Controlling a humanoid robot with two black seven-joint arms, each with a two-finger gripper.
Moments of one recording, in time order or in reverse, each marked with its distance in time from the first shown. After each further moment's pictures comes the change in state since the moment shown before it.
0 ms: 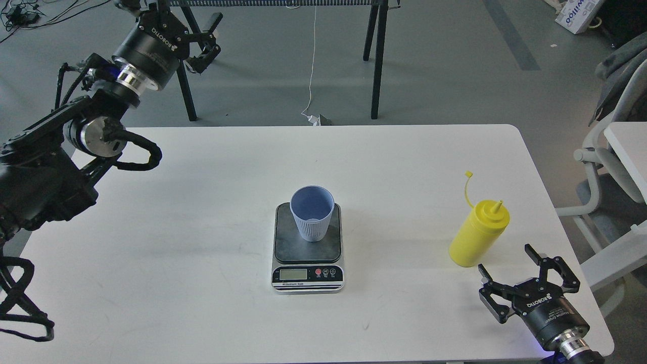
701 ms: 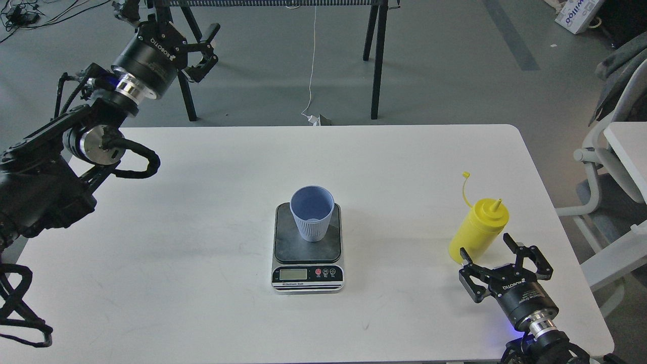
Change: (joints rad) left arm 0.029 0.005 0.001 -0.001 0.001 0.000 -0.001; right arm 0.115 0.127 -0.006 -0.133 0.075 0.000 -0.003
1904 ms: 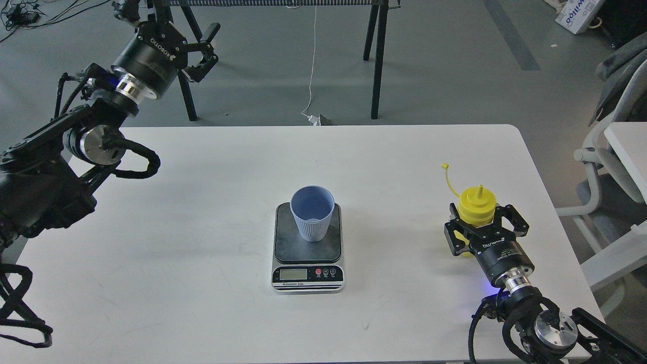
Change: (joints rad) left arm 0.001 0.000 -0.001 -0.004 -0.001 0.000 -0.004; right arm 0.195 0.095 -0.023 -0.113 0.029 0.000 -0.004
